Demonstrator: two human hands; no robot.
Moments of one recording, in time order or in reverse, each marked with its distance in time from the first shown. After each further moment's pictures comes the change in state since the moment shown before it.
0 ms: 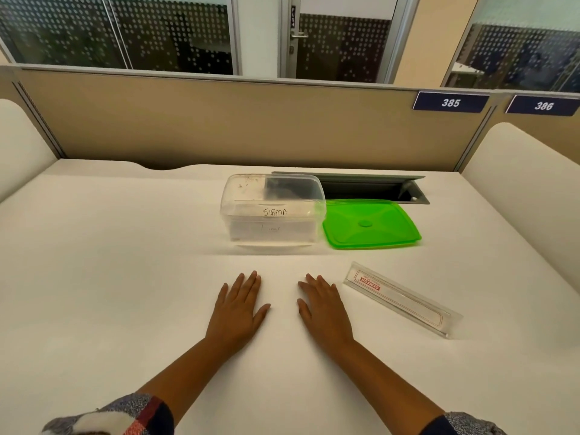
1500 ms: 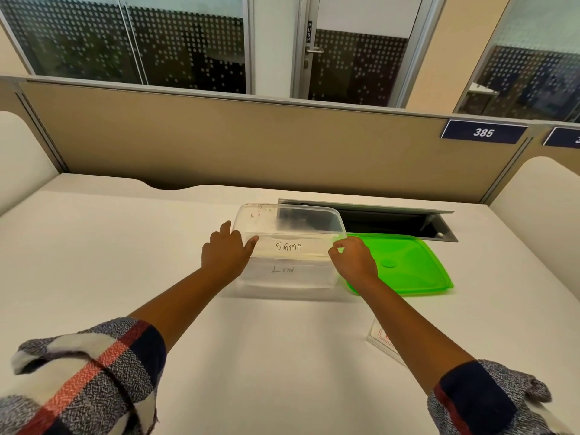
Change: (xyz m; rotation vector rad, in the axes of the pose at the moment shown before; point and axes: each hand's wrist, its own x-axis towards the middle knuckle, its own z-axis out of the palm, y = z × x) left_hand 0.166 -0.042 -0.111 0.005 -0.003 -0.312; right_hand 0.180 0.000 -0.089 0.226 0.085 0.370
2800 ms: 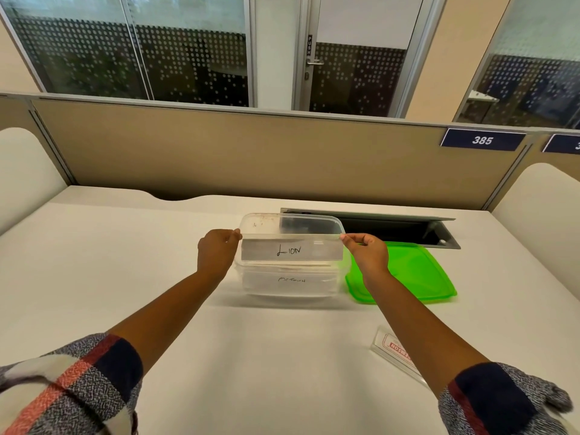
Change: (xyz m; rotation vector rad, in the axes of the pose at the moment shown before) left_hand 0.008 -0.012 -0.016 -0.747 0.181 -0.163; right_hand 0.015 0.001 -0.014 0.757 0.152 0.175
